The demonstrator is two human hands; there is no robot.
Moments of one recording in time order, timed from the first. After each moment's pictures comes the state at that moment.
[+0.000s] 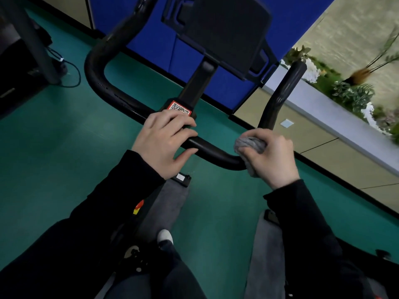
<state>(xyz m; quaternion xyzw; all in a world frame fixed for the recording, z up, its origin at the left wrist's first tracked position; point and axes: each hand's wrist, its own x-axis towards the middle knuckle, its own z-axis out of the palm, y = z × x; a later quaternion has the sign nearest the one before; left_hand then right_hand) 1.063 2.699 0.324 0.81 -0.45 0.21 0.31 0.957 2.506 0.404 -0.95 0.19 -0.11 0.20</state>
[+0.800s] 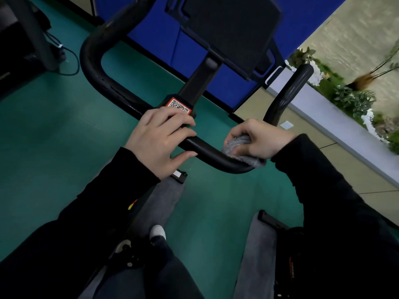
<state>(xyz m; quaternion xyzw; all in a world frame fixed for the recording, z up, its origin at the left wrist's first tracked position) 1.064 2.698 0.321 0.81 -0.45 0.22 0.30 1.017 2.478 0.422 -0.94 0.05 0.28 0.17</state>
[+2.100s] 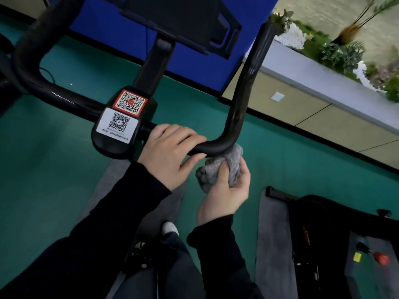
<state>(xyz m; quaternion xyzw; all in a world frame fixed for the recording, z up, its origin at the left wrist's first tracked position) 1.018 2.639 0.321 0.81 -0.49 0.14 0.30 0.923 2.576 0.308 -0.41 0.49 -0.48 0.60</state>
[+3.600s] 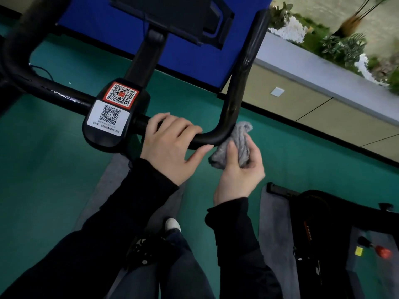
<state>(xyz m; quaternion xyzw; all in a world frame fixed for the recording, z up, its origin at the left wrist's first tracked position) 1.002 2.625 0.324 0.83 -0.43 0.18 0.32 0.914 2.543 0.324 -0.52 0.43 -0.47 0.57</state>
